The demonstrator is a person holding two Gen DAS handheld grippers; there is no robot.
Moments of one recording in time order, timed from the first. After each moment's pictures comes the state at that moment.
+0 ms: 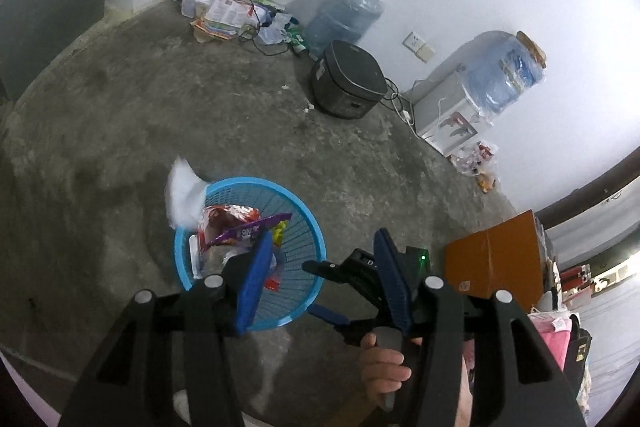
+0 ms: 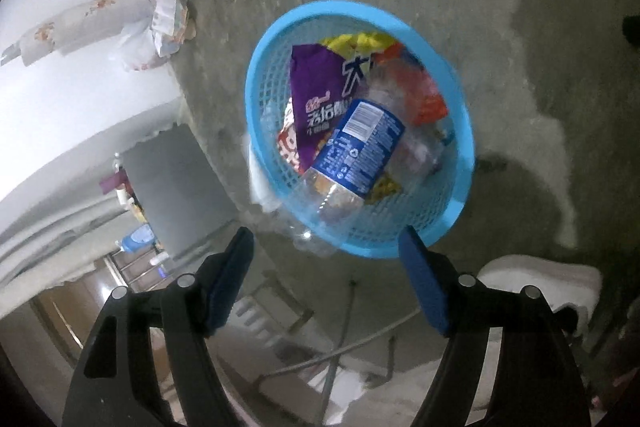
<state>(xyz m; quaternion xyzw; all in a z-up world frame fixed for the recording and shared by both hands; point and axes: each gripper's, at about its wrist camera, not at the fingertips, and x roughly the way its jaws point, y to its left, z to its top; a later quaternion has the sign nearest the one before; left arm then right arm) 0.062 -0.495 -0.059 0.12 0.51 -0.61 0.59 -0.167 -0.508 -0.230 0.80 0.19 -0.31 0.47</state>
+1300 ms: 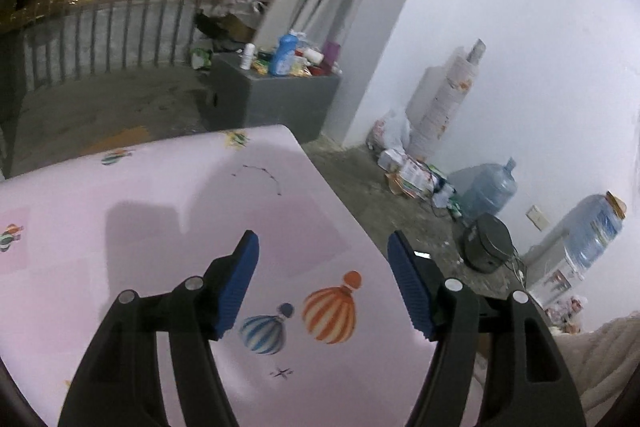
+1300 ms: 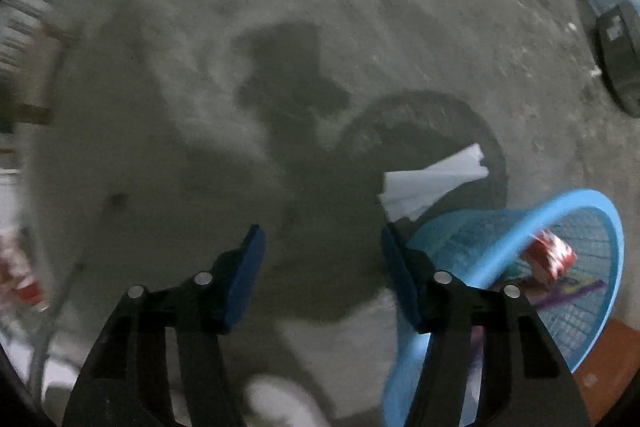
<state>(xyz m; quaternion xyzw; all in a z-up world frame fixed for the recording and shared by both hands) 0.231 -0.110 0.051 -0.03 0.35 -0.39 0.85 0.205 -0.490 -0.320 0.23 0.66 -0.26 0.67</state>
